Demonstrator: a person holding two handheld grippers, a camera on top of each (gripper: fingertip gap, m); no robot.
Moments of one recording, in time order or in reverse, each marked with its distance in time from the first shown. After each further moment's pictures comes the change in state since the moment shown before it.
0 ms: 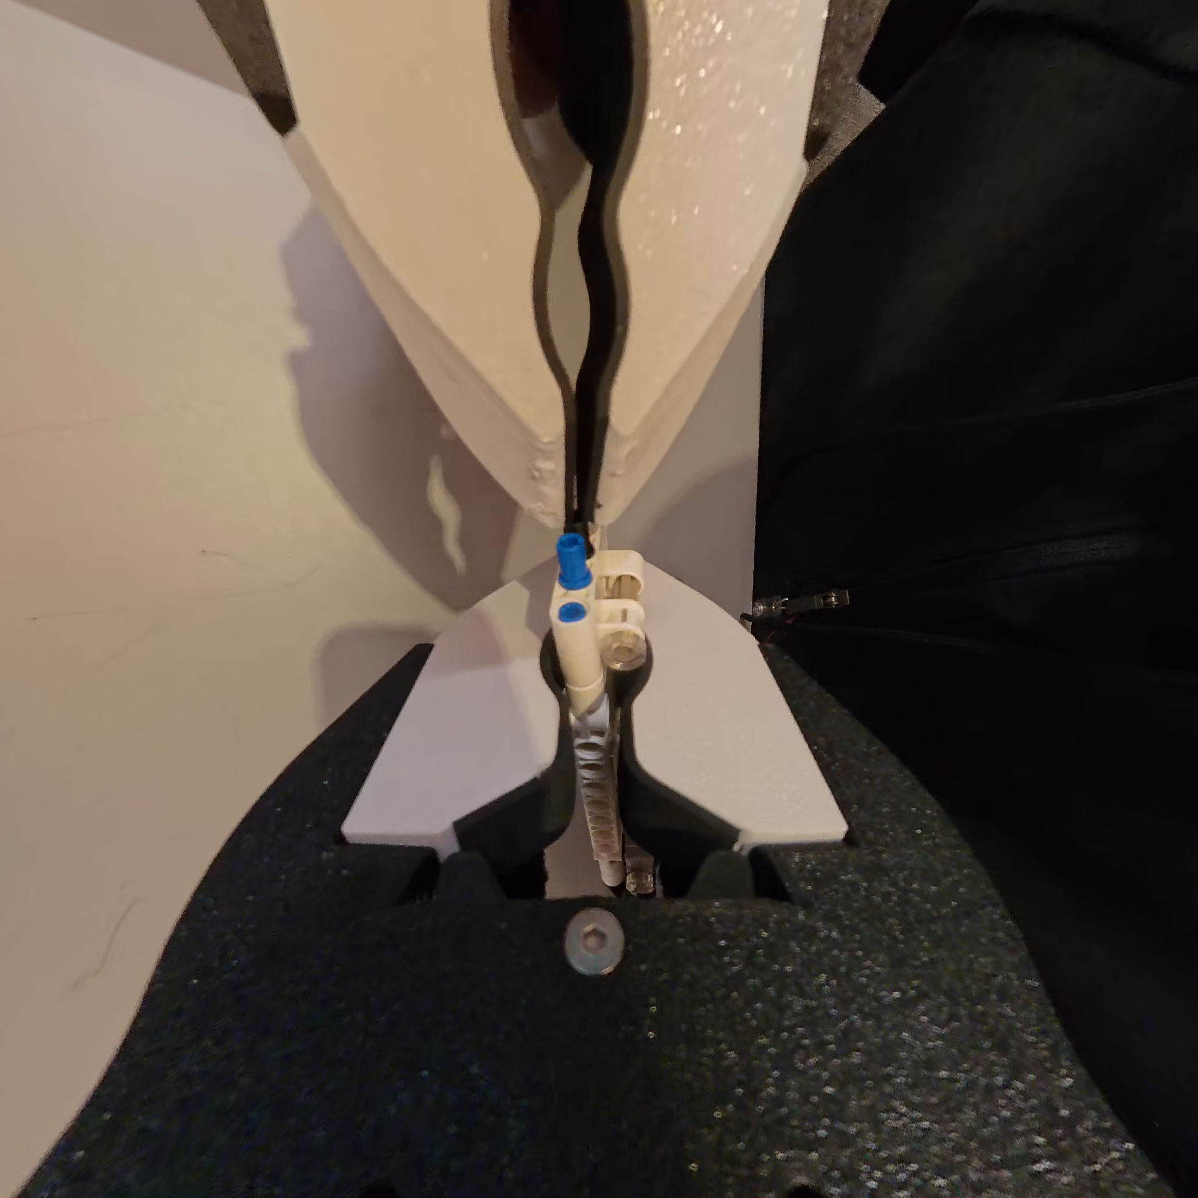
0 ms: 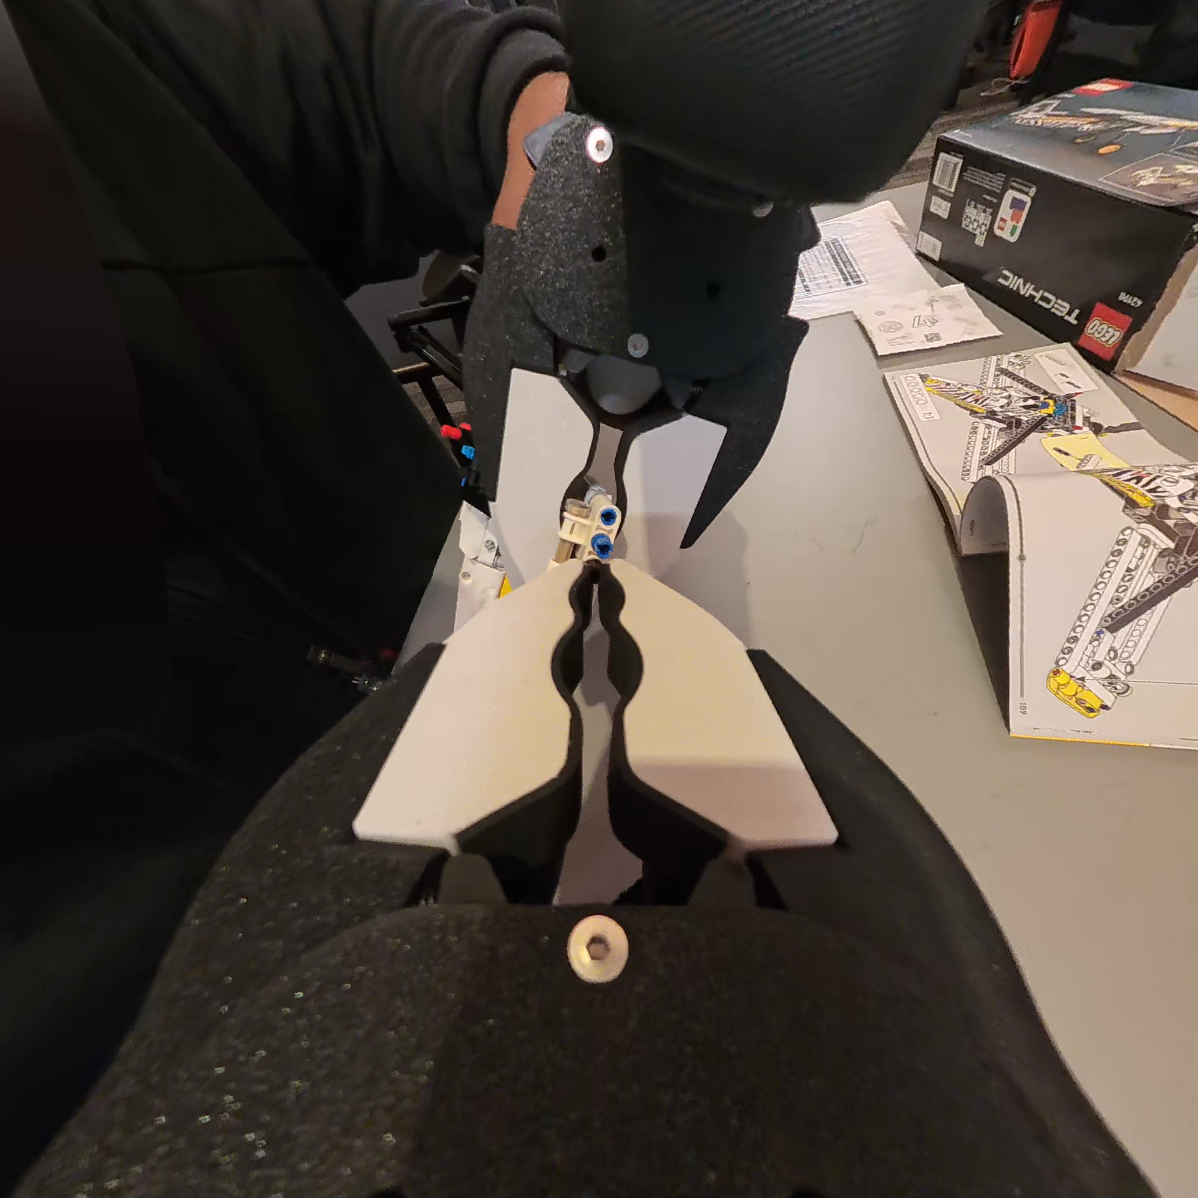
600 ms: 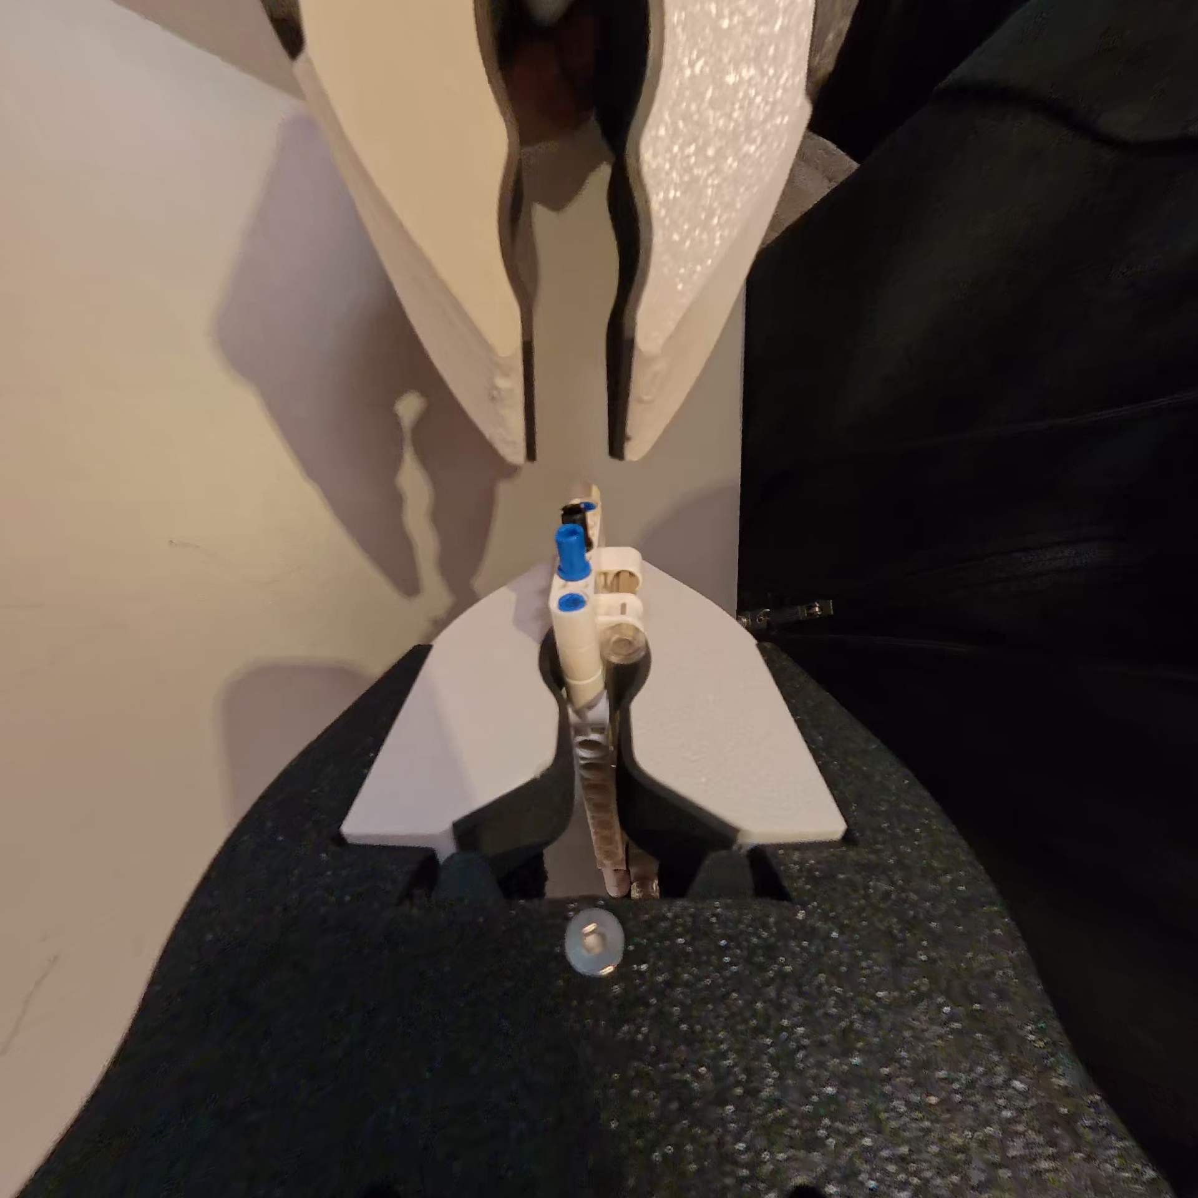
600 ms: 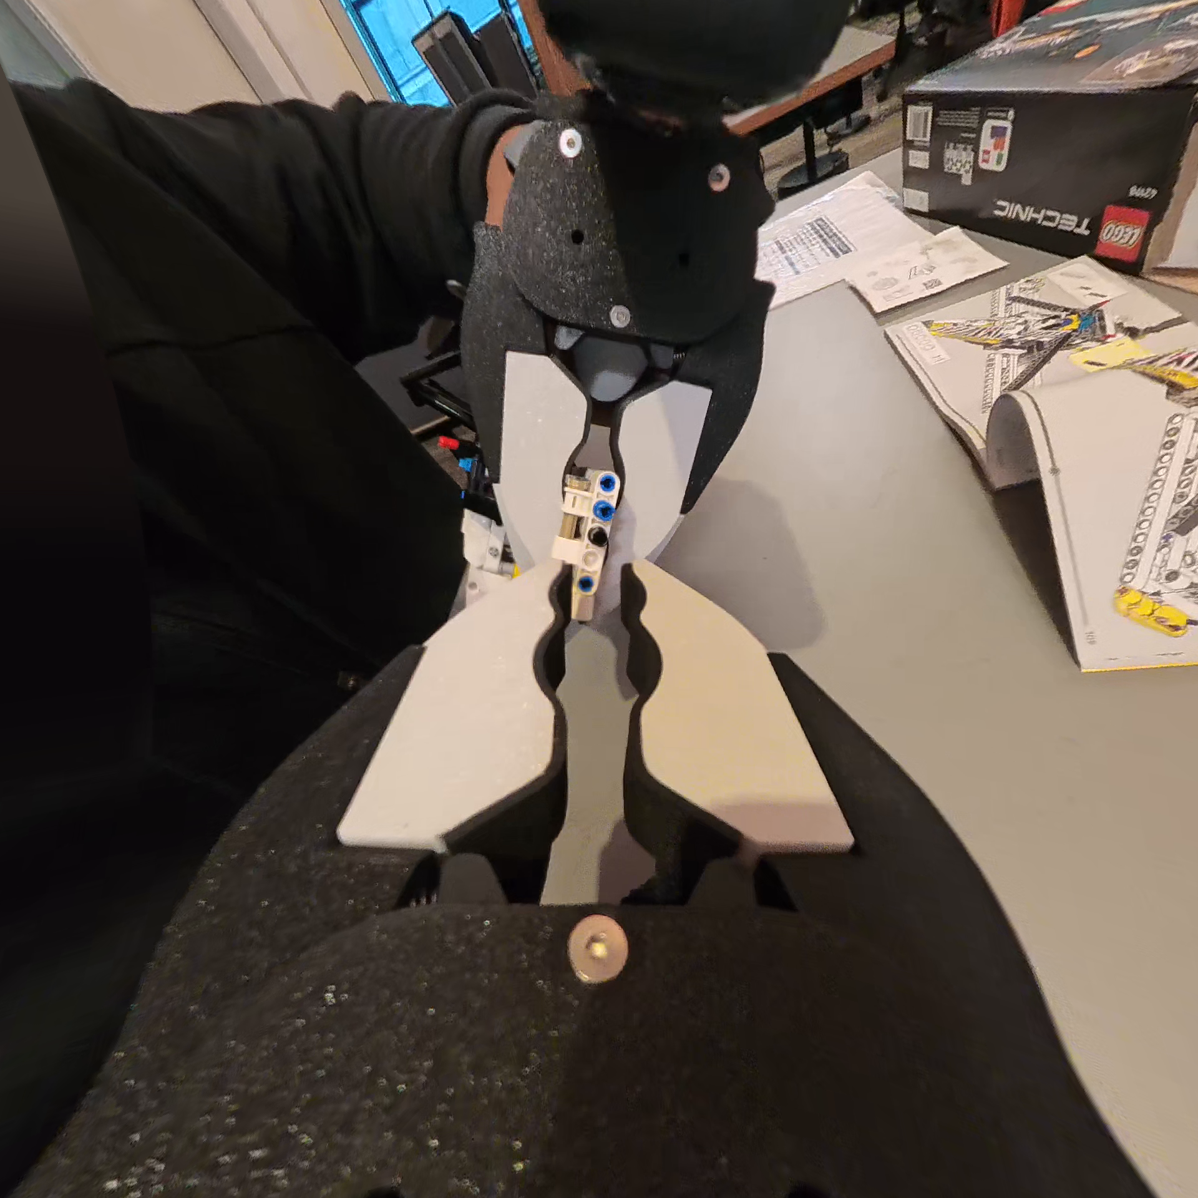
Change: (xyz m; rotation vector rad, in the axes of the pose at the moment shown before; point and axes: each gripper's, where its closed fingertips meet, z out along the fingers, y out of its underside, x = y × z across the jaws) left arm -0.008 0.006 0.004 0.063 0.086 -0.060; right arm 0.011 0.014 -0.002 0.068 -0.017 0.172
